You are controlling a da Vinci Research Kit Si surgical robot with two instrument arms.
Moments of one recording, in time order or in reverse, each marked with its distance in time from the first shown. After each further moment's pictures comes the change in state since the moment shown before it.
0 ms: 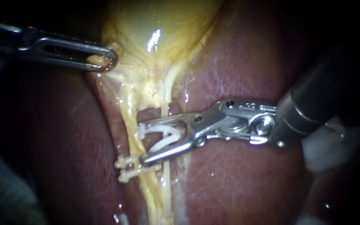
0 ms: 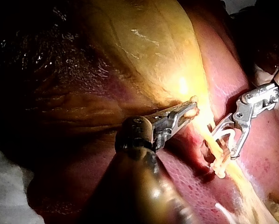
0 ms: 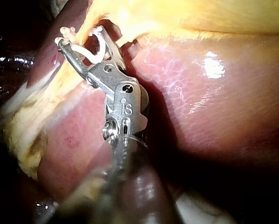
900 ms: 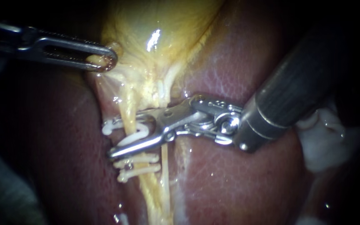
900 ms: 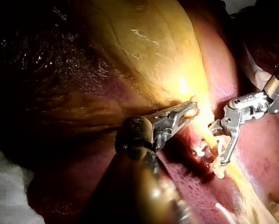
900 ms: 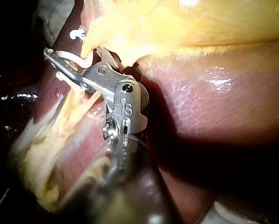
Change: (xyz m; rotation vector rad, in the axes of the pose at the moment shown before) right arm 0.002 0.002 0.004 0.073 0.122 0.033; left arm 0.000 0.000 0.000 0.000 0.000 0.000
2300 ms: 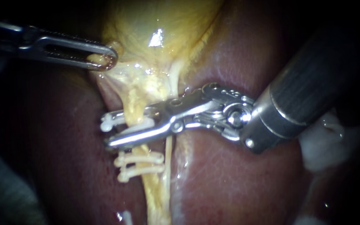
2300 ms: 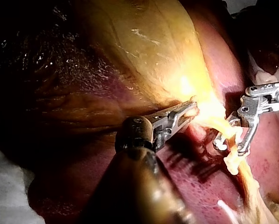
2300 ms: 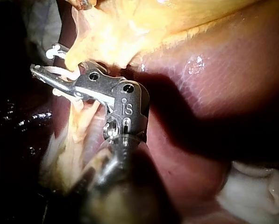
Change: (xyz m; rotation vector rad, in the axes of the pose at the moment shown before) right arm 0.005 -0.005 -0.001 0.132 0.063 0.107; left arm 0.000 -0.001 0.000 0.001 0.000 0.000
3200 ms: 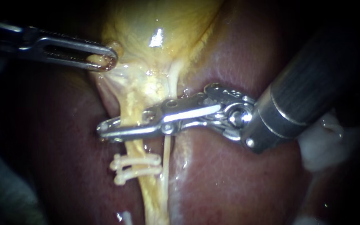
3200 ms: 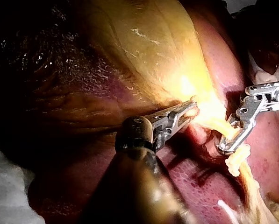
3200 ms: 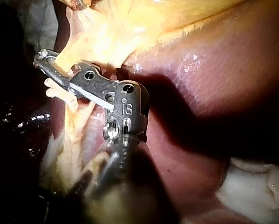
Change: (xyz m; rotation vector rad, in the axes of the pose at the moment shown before) right arm 0.000 0.000 0.000 -0.008 0.003 0.011; left arm 0.000 0.000 0.000 -0.001 0.000 0.000
